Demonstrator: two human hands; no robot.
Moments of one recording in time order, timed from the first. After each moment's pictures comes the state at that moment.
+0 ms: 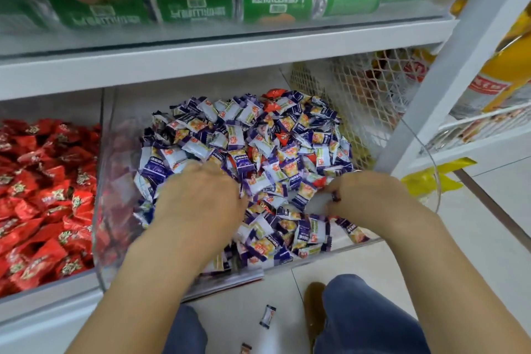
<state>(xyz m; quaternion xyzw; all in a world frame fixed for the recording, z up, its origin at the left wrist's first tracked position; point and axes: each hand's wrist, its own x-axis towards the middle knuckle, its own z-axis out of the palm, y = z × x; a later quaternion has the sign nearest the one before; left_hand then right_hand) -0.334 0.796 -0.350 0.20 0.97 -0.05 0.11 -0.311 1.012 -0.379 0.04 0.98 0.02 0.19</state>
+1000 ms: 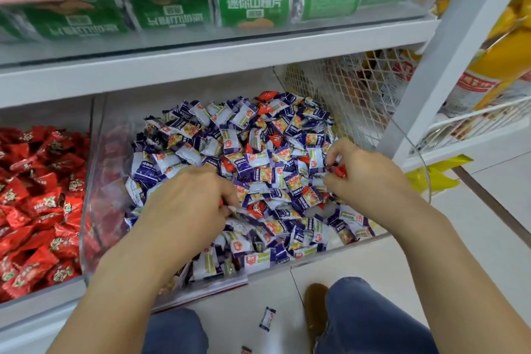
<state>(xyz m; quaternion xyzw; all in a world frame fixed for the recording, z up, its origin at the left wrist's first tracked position) -0.337 0.786 -0.349 0.21 0.97 0.11 0.11 -0.306 1.019 -0.360 0.08 0.98 -0.16 0.02</state>
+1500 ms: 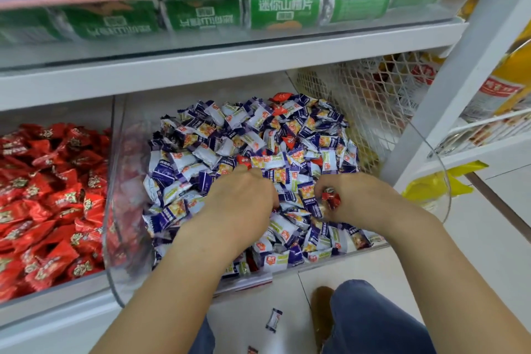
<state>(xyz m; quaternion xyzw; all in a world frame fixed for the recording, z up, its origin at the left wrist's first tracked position) -0.347 0.822 -0.371 0.29 0.95 0.01 0.14 -0.316 1.010 -0.382 0.01 0.98 -0.09 0.20</state>
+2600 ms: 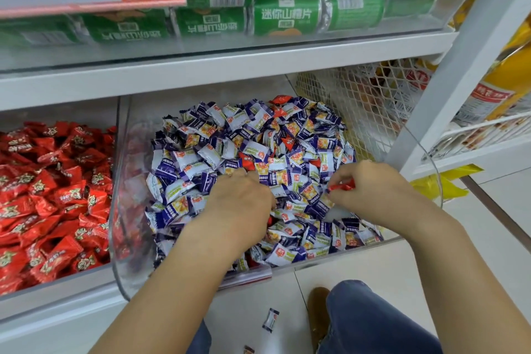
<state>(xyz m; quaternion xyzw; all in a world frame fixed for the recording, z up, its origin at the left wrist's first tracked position) -0.343 0.821 -0.373 0.31 0.94 -0.06 0.13 -0.306 1.012 -0.358 0.08 0.98 -0.18 0.10</state>
